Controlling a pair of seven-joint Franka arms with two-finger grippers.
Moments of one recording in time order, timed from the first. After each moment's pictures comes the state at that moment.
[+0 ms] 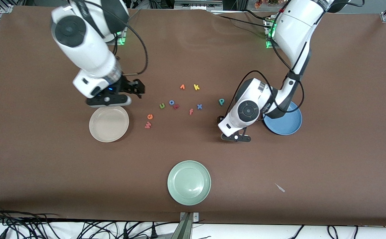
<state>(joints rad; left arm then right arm) -0.42 0.72 -0.11 -1.59 -0.04 2.15 -0.41 0.32 0.23 0.21 -1.71 0.00 1.98 0.51</state>
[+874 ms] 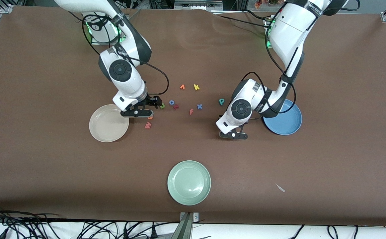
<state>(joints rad) -0.43 0.73 -0.11 -1.65 0.03 2.19 -0.44 0.31 0.40 0.24 -1.99 -0.10 2.35 0.58</state>
